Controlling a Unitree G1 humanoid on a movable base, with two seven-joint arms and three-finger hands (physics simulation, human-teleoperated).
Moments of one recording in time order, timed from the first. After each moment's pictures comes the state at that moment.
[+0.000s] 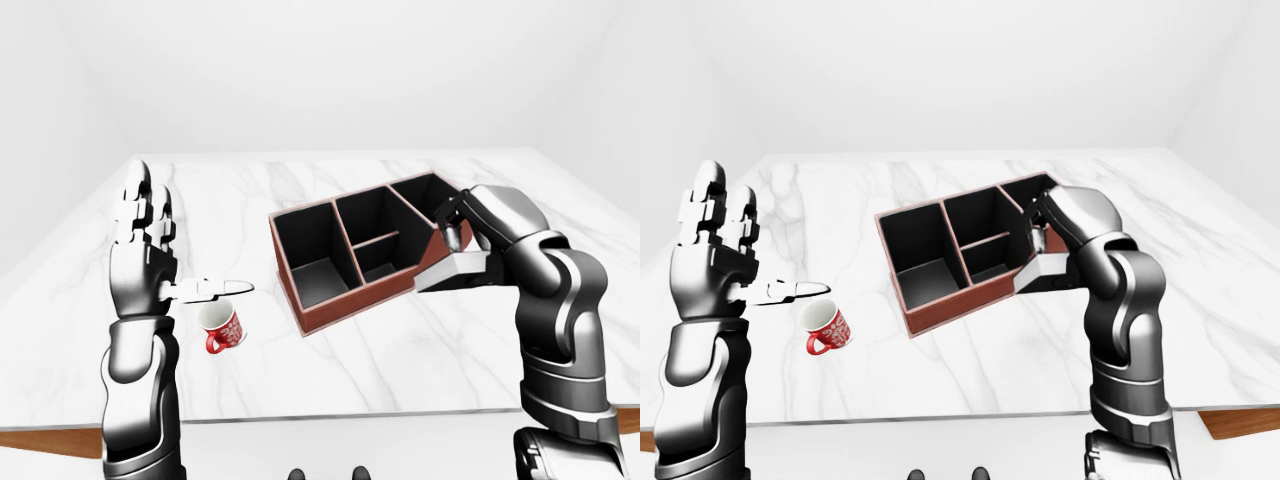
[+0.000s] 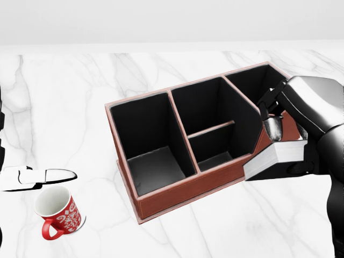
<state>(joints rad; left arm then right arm) -0.12 0.15 0.27 -0.44 -0.09 0.09 -0.08 -0.44 -0.38 -0.19 -0.29 -0.99 0.09 0.70</state>
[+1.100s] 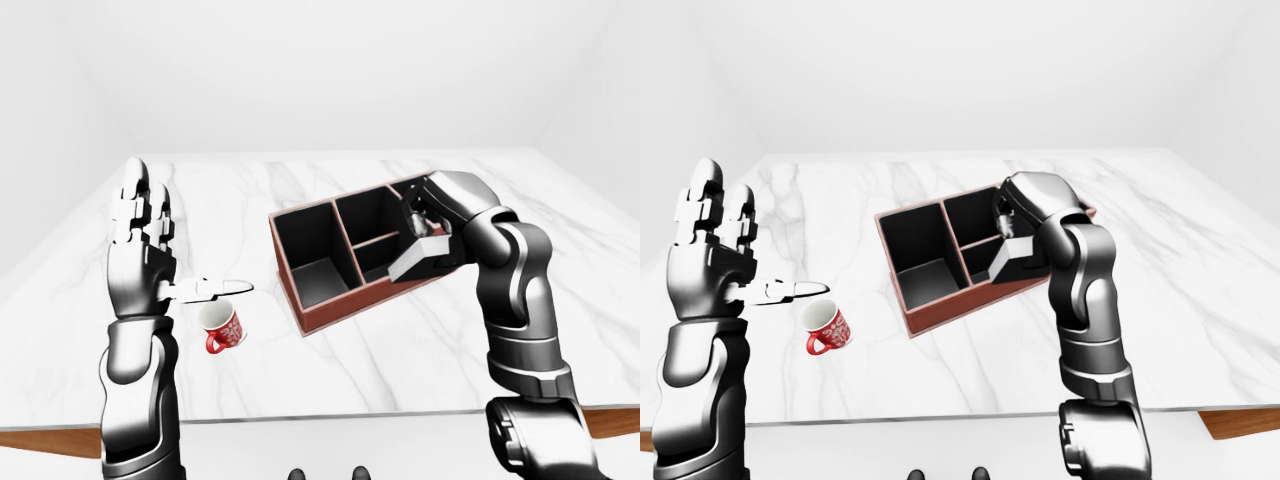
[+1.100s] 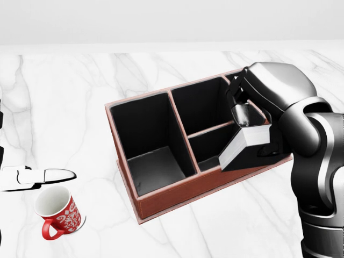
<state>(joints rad) -0.12 0.15 0.27 -0.45 -0.09 0.09 -0.08 -0.61 -0.30 -0.08 -0.13 -1.05 0.09 0.70</state>
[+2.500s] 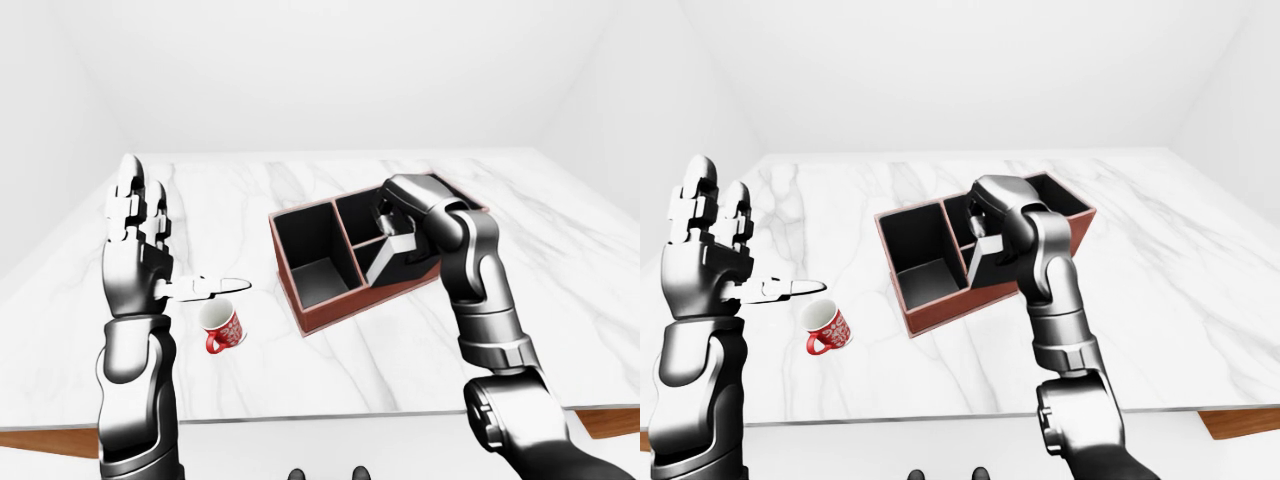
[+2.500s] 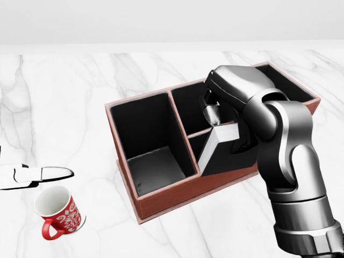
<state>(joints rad) -0.12 0.15 0.28 -0.45 -0.10 0.09 -0.08 -0.74 -0.21 -0.01 0.10 -1.08 0.09 0.70</state>
